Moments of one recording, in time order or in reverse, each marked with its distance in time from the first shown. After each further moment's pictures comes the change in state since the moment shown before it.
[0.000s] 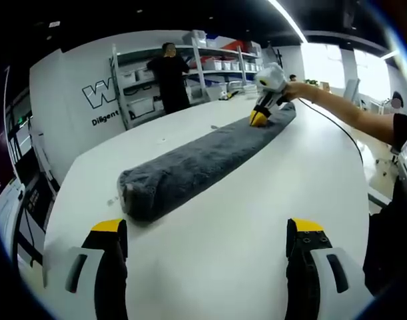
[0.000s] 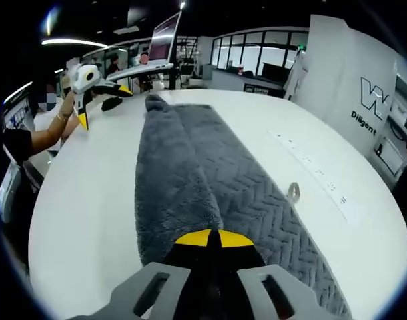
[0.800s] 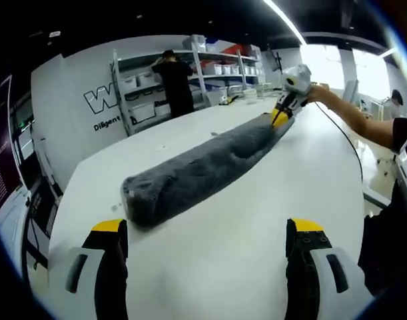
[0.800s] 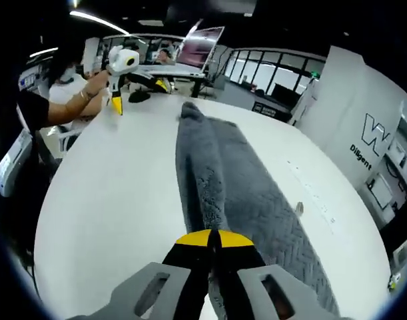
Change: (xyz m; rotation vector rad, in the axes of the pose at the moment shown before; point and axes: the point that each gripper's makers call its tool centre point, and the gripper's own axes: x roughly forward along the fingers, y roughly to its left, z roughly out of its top) left arm -0.012 -0.005 0.011 0.014 -0.031 0.012; right arm -0.044 0.071 0.005 -0.187 -0.051 -0.049
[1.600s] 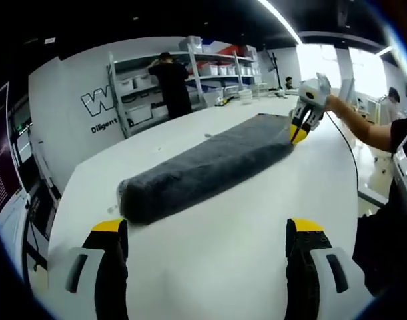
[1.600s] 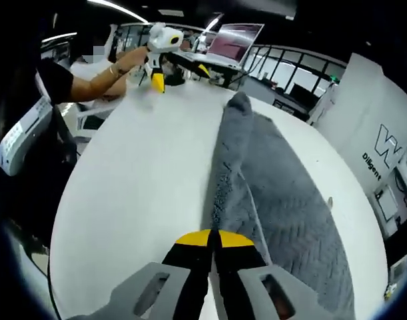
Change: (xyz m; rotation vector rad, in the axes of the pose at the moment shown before) left arm -0.005 -0.014 0.002 0.016 -0.004 -0.015; right arm 0.001 0.077 -0.025 -0.078 0.070 0.076
